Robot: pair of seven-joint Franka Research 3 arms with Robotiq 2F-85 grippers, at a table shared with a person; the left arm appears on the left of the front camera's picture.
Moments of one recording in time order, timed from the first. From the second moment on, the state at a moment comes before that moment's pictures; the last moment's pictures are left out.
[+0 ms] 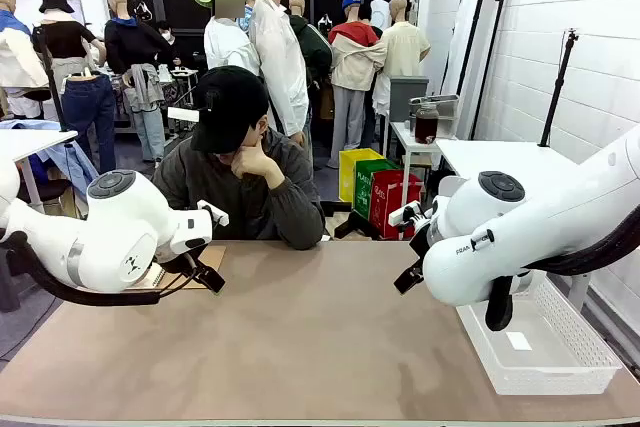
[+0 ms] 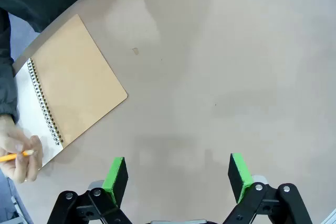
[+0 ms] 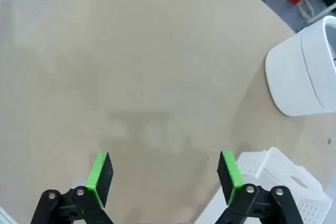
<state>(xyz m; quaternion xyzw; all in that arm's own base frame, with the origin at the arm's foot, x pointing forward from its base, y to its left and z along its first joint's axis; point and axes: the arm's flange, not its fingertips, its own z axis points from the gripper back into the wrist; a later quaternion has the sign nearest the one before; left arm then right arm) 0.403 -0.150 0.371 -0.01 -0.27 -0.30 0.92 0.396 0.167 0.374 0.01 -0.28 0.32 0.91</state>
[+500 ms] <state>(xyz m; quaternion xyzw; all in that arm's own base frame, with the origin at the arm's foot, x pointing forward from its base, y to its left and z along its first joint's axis) 0.402 -0.151 0.371 -0.01 -0.27 -0.30 0.92 0.396 0.167 0.374 0.01 -0.28 0.32 0.91</state>
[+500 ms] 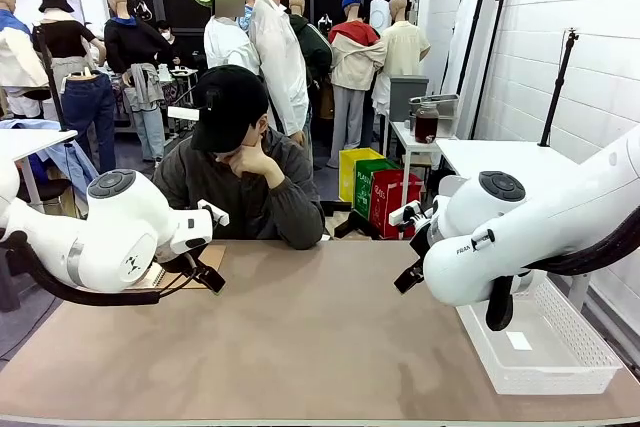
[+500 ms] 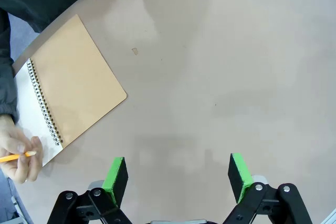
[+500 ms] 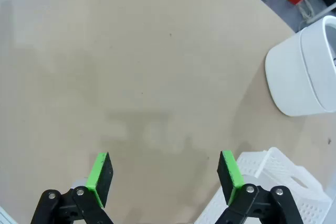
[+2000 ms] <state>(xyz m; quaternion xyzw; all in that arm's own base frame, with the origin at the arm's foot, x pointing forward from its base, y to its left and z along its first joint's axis) 0.400 -0.155 0.384 -0.01 -0.28 -0.30 0.91 0.393 0.169 0.386 0.01 -0.29 0.32 0.90</state>
